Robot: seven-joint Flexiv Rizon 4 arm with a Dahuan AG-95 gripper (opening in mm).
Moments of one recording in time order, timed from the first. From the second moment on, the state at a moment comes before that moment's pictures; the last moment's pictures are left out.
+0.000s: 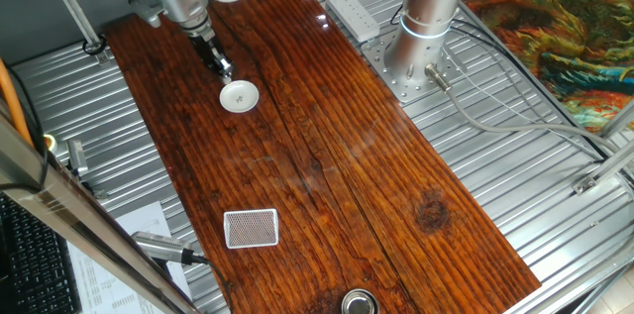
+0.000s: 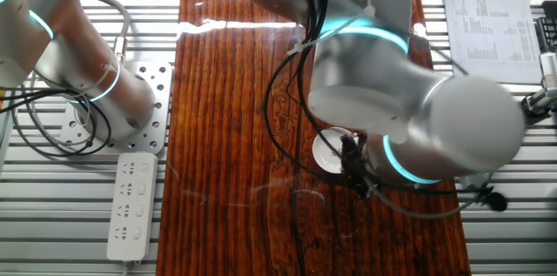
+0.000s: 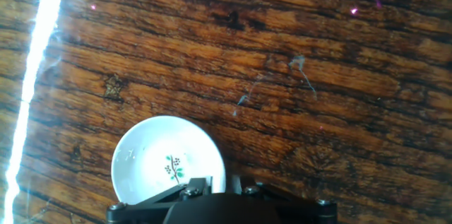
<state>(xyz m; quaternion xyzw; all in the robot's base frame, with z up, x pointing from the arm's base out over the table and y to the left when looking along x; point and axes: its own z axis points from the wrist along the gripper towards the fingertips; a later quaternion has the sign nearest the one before) 0.501 -0.154 0.052 0.13 -0.99 -0.07 0.07</state>
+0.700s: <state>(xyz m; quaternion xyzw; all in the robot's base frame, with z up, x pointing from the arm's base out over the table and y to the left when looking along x) 0.529 -0.148 0.088 0.05 -1.00 0.01 0.07</state>
